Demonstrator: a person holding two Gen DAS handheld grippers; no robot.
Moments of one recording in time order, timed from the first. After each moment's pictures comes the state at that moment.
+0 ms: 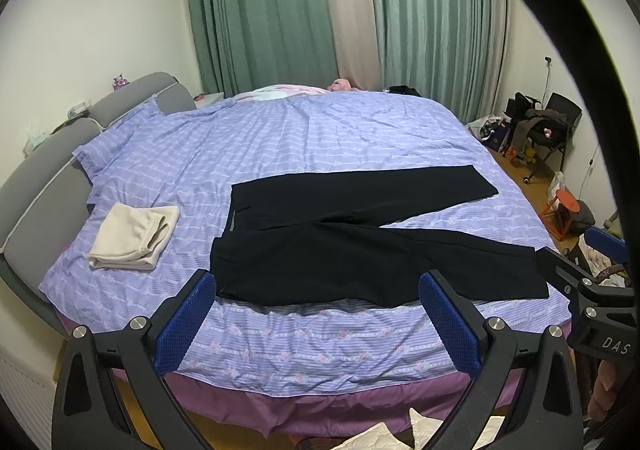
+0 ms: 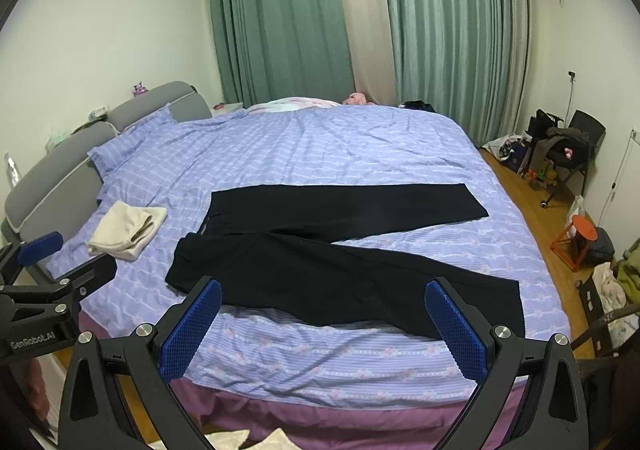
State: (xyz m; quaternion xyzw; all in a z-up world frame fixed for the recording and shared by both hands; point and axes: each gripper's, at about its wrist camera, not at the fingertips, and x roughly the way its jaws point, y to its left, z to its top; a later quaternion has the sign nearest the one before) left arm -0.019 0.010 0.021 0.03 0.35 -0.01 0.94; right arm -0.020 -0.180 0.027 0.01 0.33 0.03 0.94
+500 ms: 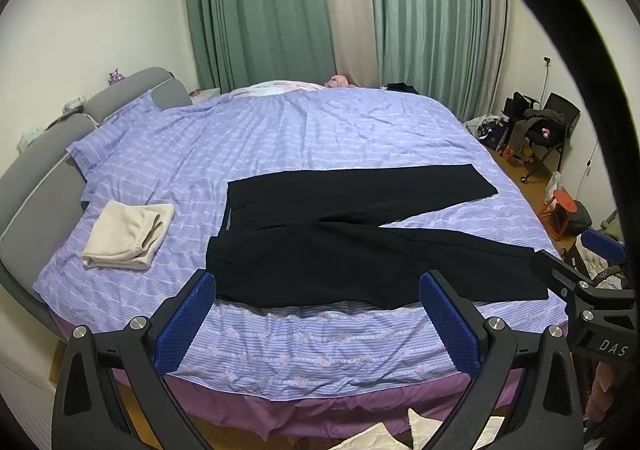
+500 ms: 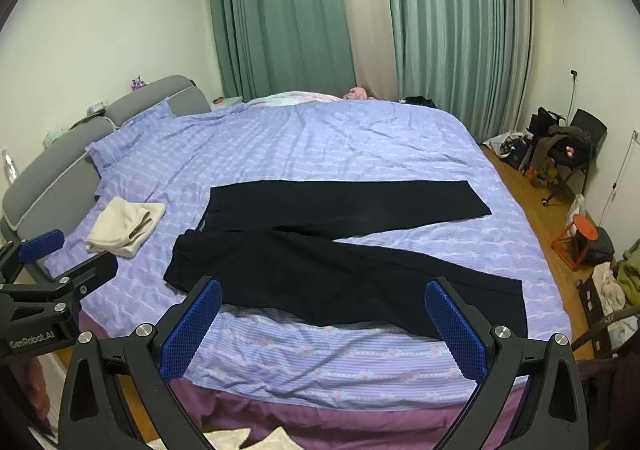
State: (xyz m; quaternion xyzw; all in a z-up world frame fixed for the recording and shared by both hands) left arm -0.005 0.019 0.016 0.02 0.36 -0.02 0.93; right arm -0.004 -0.173 0.022 0.01 0.34 0.03 0.94
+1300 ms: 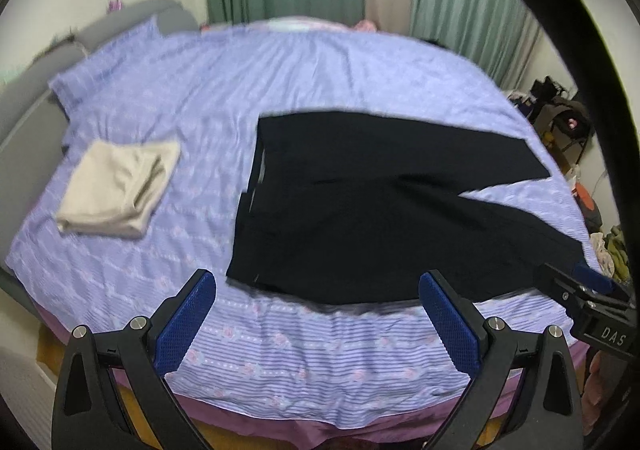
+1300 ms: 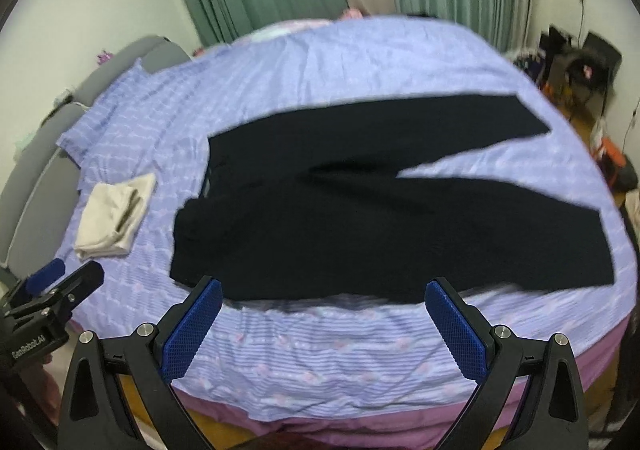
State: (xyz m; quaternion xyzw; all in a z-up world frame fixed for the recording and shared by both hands) left arm 0.132 0.176 -0.121 -0.02 0.46 -0.01 0.89; right arm 0.135 -0.060 -0.125 0.09 0.47 0.02 0.88
